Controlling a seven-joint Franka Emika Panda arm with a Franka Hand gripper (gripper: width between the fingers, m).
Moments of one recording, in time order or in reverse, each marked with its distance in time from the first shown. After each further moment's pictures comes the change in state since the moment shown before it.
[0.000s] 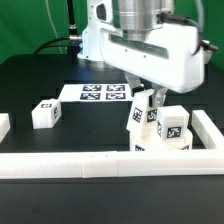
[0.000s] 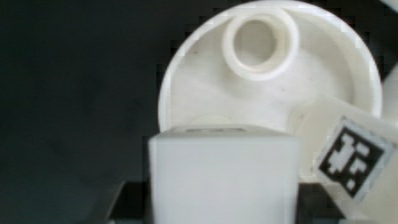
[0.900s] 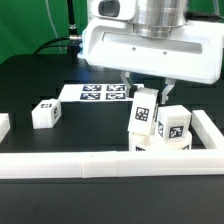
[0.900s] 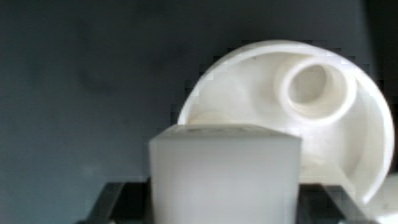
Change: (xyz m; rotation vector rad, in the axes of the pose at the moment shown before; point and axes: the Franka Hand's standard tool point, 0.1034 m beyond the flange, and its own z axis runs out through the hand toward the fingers) arm -0.004 0.000 -0.003 -0.115 0.096 -0.663
